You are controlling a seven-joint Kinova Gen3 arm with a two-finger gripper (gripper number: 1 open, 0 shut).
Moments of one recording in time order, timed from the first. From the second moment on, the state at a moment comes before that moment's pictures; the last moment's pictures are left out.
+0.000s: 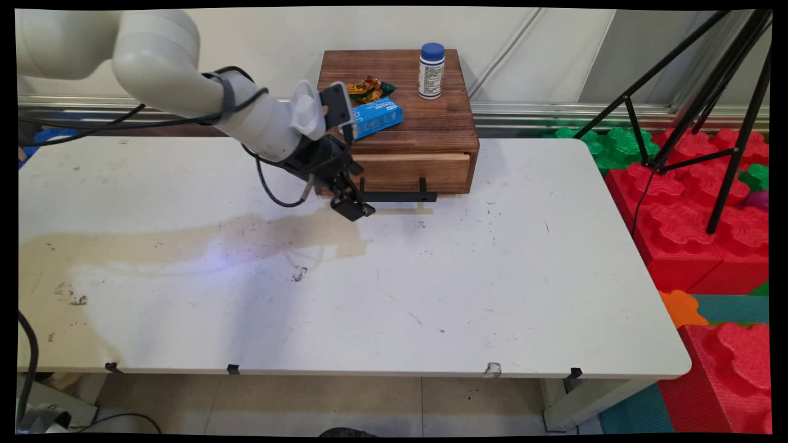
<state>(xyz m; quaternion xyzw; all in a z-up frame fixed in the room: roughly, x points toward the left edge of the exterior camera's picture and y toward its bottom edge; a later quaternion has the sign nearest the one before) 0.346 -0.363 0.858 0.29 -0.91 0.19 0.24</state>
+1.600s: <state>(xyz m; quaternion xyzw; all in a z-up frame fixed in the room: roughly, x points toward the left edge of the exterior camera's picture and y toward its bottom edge) 0.324 -0.398 0.792 0.28 -0.90 0.19 0.26</state>
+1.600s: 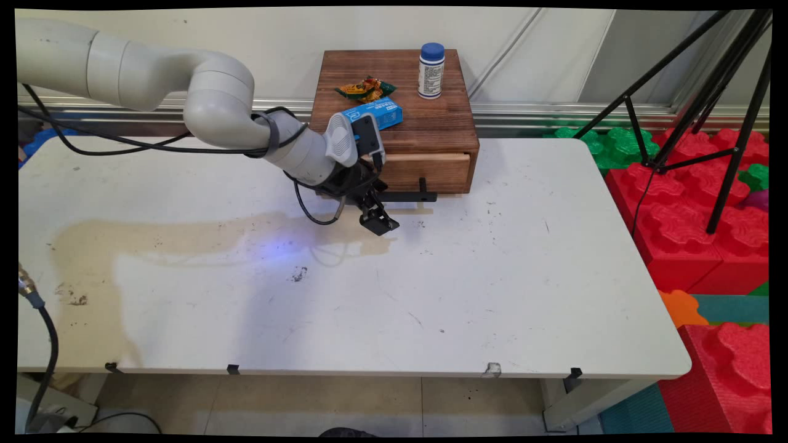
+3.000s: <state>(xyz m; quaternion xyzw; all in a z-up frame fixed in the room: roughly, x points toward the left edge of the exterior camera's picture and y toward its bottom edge) 0.303 -0.370 0.792 0.28 -0.91 0.14 0.27</state>
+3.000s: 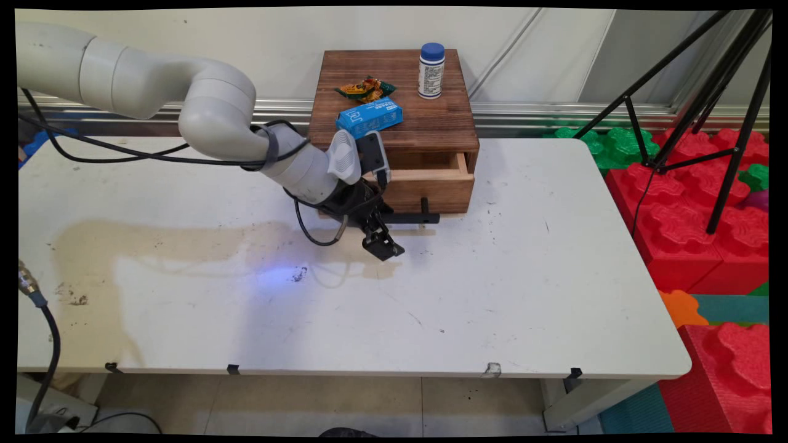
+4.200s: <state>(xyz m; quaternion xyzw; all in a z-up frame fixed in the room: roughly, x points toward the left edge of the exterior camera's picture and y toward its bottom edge) 0.271 -0.314 0.800 0.29 -0.91 0.09 0.27</state>
